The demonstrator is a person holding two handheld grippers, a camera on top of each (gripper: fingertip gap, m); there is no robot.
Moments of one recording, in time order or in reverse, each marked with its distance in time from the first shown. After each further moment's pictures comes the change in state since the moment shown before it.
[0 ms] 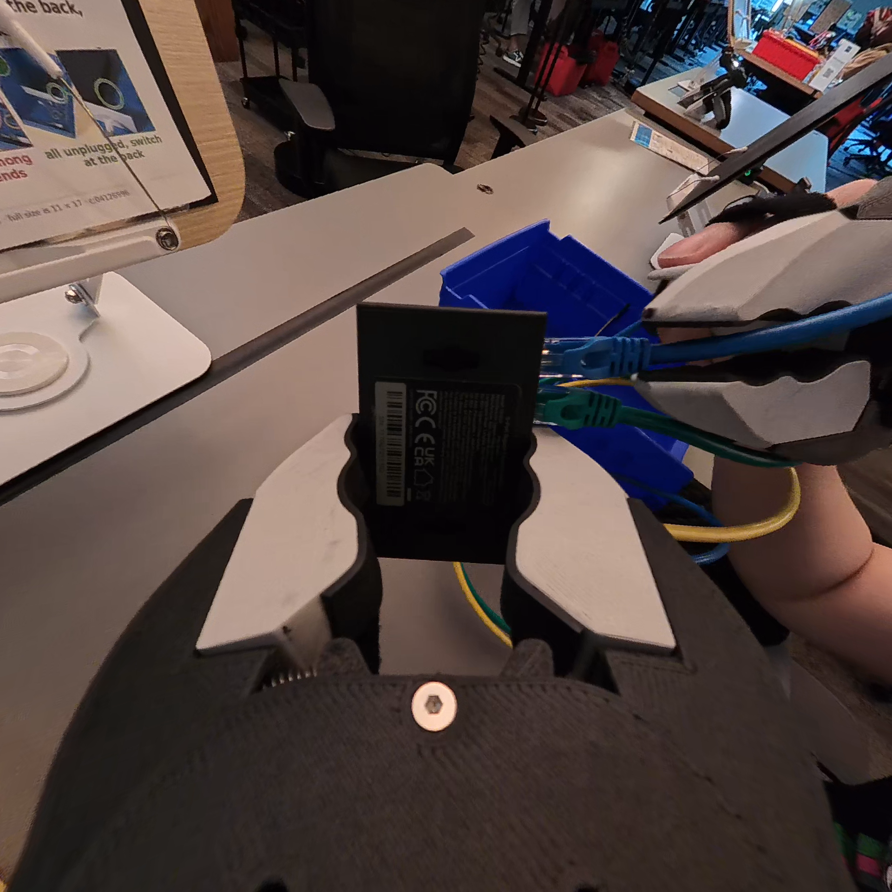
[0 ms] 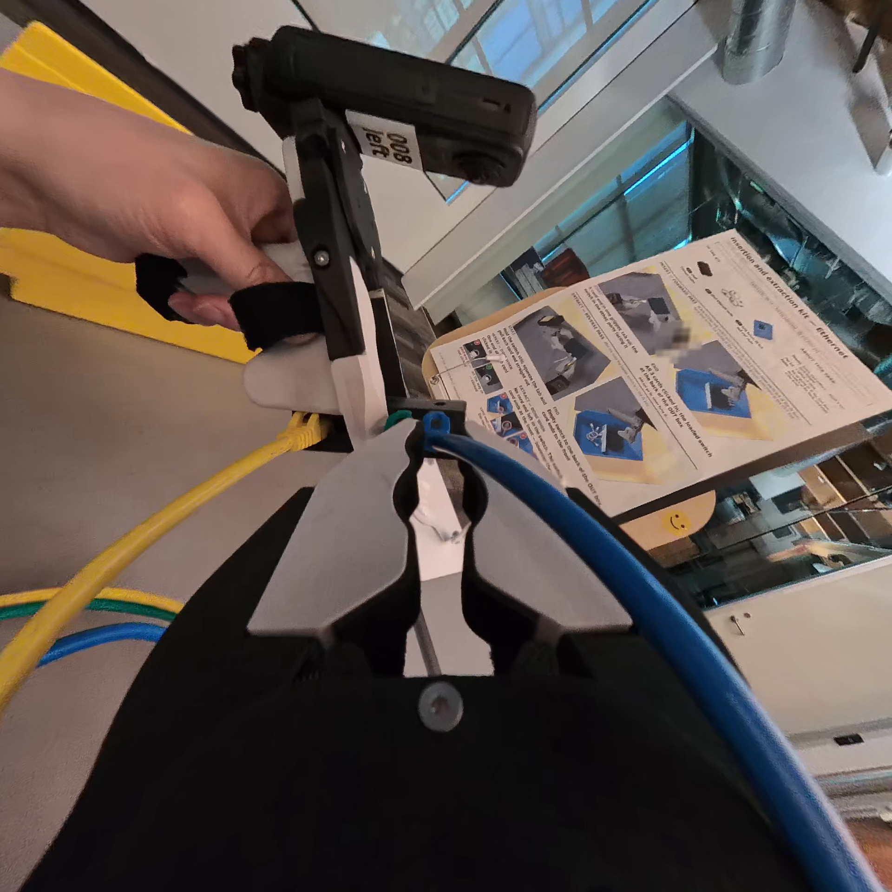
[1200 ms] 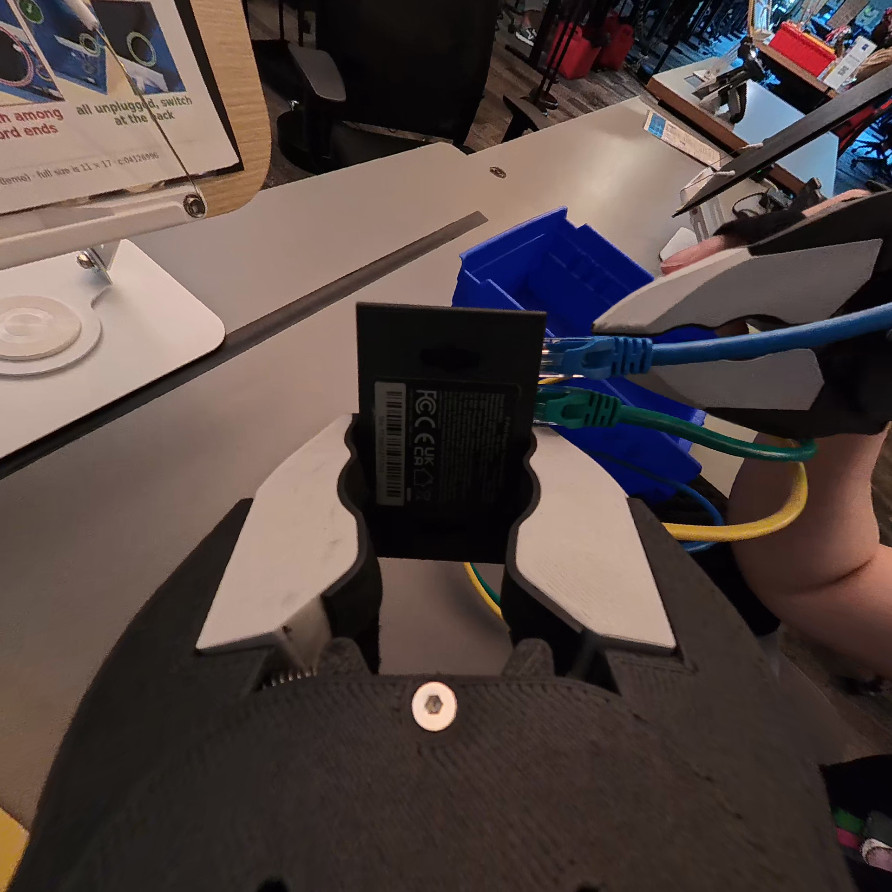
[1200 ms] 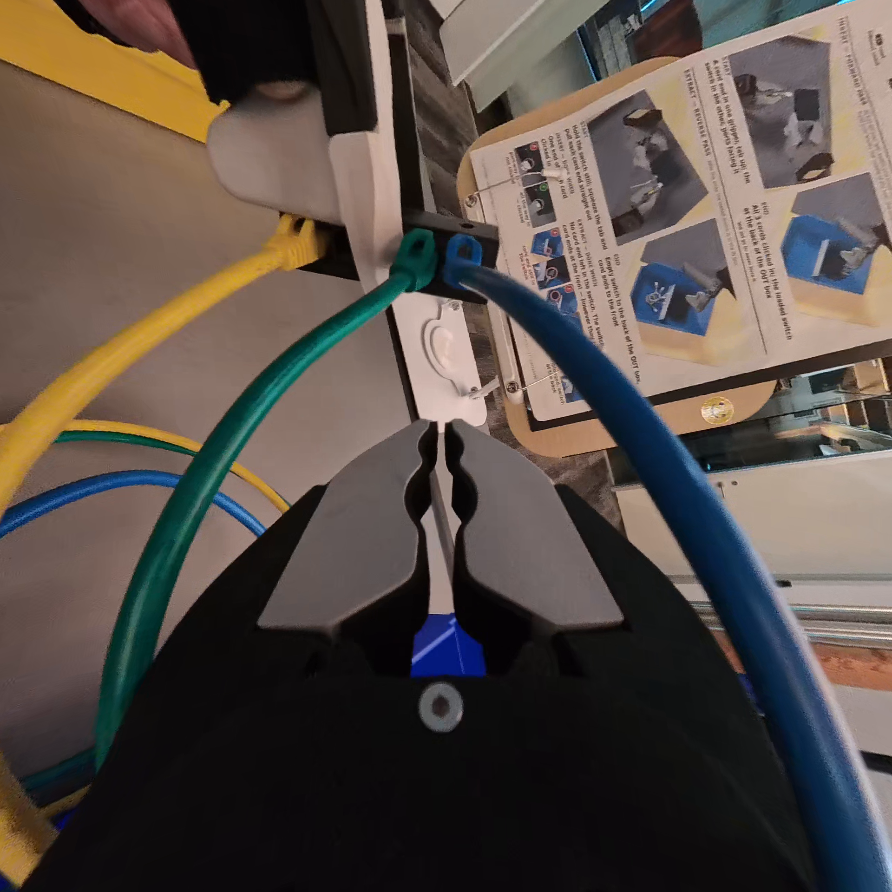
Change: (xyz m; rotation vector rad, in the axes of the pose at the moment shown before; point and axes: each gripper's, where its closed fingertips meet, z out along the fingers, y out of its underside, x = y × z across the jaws) left arm -0.016 0.006 -0.006 -0.035 -0.005 -0.043; right arm -0.009 0.057 -0.007 -0.416 -0.098 -0.062
